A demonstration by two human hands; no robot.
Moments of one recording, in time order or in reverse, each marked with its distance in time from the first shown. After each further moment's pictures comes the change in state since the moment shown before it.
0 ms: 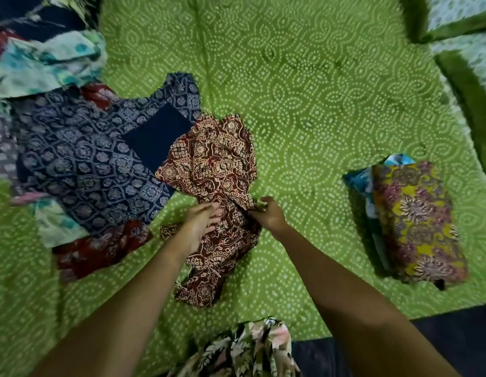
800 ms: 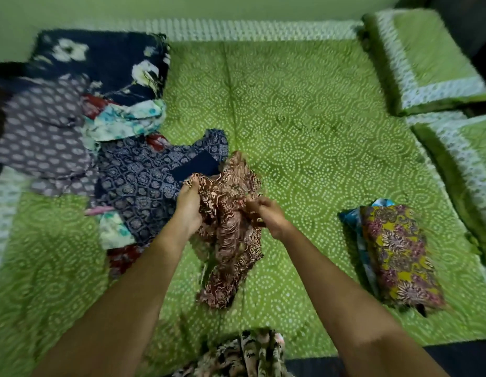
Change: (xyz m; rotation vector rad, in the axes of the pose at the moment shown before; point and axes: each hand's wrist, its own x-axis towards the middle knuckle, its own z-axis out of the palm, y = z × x) left_hand -0.132 0.101 -0.048 -0.483 0.208 0.205; right_hand -0.117 -0.118 -0.020 0.341 -0.202 -0.194
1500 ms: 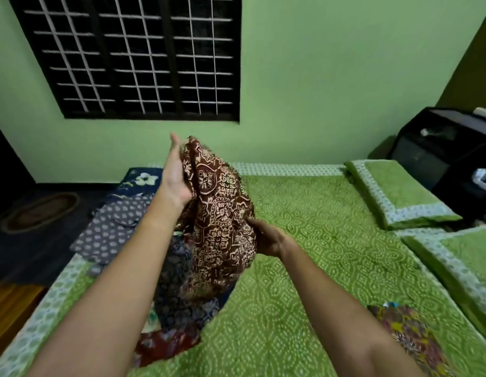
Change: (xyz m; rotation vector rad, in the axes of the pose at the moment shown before) left_hand -0.199 0.223 -0.043 -0.307 -0.434 0.592; right_hand -0.088 -0.177 0.046 0.166 -0.317 -0.045
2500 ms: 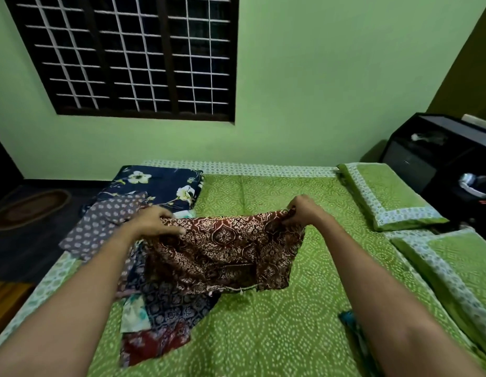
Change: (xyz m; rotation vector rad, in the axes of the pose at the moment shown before) left_hand 0.027 -0.051 -0.126 1.583 -0.139 -0.136; right_hand -0.053 -0.077 -0.068 -1.540 0.493 -0.307
